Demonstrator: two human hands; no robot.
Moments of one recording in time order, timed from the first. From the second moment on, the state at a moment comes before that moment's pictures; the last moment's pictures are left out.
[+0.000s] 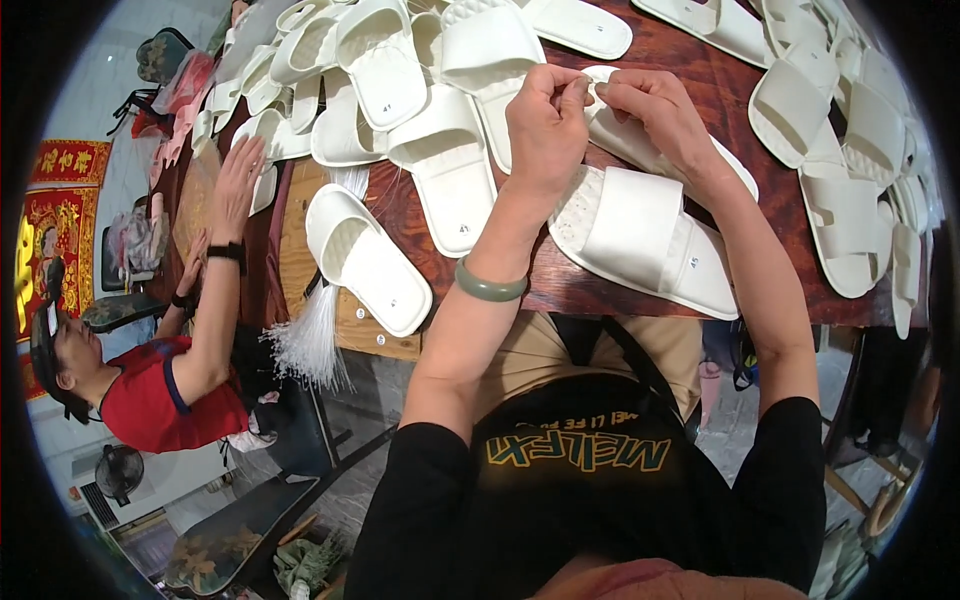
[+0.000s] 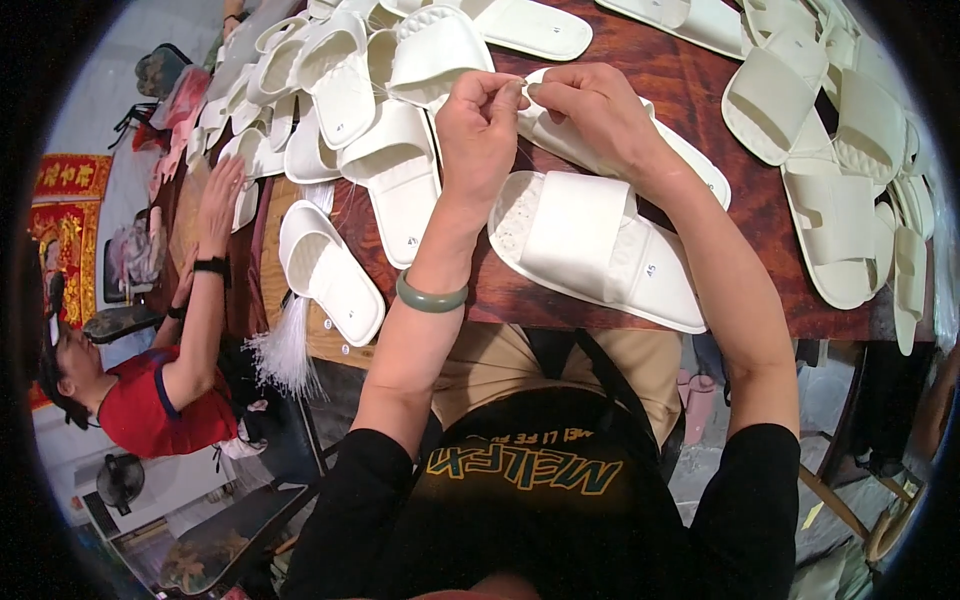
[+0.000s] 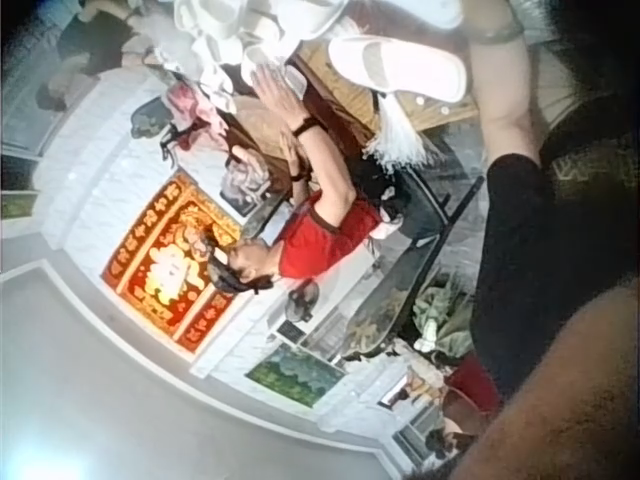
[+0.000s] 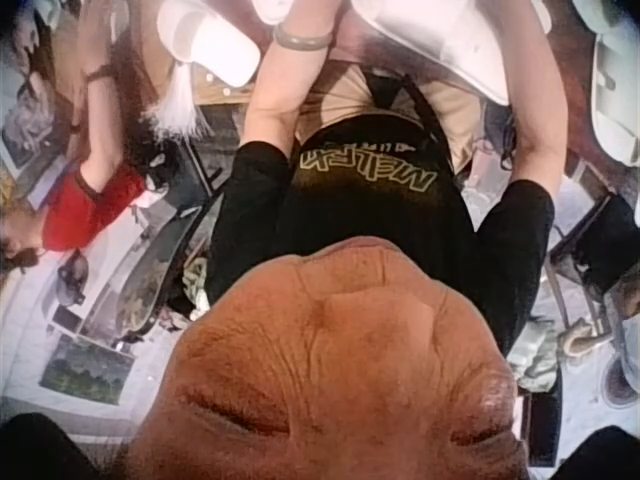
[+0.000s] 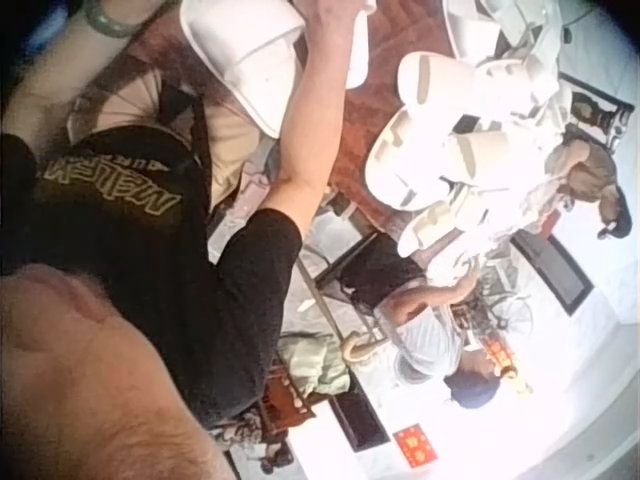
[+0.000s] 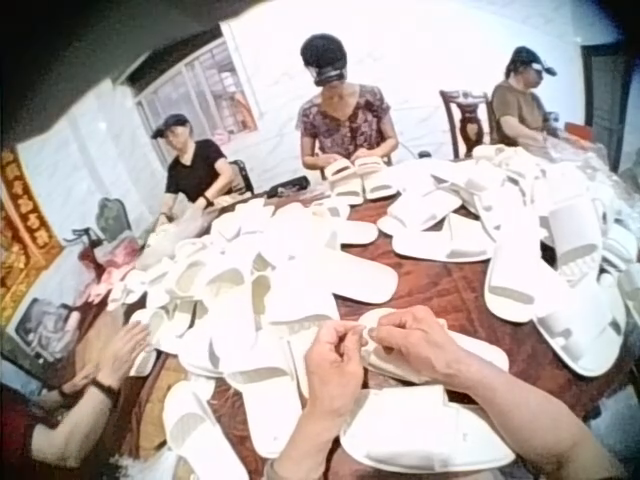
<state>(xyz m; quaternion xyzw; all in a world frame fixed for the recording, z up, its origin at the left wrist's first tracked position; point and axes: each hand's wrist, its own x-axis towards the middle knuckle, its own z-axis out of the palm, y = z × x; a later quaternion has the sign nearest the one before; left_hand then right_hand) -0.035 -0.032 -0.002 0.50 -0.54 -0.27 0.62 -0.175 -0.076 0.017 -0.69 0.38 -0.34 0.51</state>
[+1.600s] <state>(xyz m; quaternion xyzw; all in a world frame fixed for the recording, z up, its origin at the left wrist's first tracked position) -0.025 -0.035 -0.008 0.50 -0.56 -0.28 0.60 -0.172 -0.084 0.001 -0.70 0.37 -0.46 0.40</state>
